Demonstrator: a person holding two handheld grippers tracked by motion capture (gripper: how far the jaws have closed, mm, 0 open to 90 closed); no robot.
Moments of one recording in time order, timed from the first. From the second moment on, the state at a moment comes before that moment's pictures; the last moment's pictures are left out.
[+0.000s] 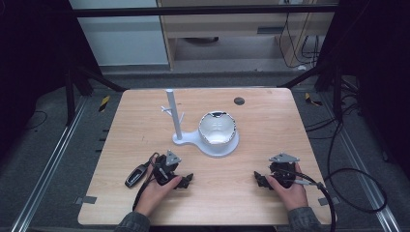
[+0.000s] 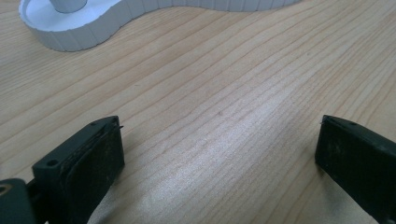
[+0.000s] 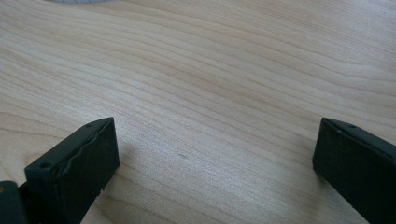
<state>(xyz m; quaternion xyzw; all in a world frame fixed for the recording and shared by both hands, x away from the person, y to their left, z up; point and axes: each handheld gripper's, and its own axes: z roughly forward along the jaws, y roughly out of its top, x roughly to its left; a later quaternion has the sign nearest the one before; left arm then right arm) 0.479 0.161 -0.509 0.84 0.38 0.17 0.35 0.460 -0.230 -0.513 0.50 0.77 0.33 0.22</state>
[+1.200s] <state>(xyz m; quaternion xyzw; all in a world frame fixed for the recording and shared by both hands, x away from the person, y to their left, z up) 0.535 0.245 -0.418 0.87 0.44 0.15 0.16 0.459 -0.231 -0.513 0.49 0.78 0.33 0.21</state>
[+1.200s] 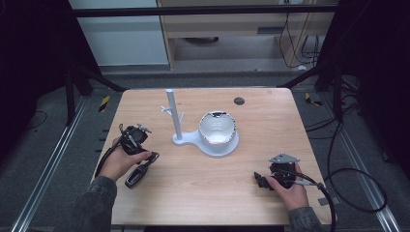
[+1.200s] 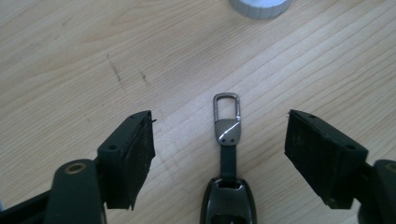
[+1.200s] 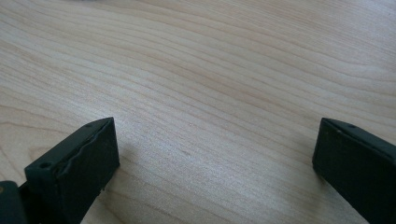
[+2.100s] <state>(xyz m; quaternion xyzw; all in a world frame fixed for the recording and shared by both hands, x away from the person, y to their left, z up) 0.547 0.244 -0.428 0.89 0.45 0.09 0.05 0.460 -0.231 -0.513 0.49 0.78 0.33 0.21</state>
